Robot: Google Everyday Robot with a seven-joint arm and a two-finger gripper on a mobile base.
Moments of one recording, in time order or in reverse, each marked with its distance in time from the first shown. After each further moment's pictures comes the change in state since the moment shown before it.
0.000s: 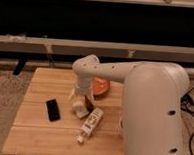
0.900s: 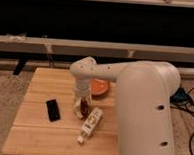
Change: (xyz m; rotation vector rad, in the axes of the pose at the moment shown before) arm 0.005 -0.002 0.019 0.046 0.051 0.000
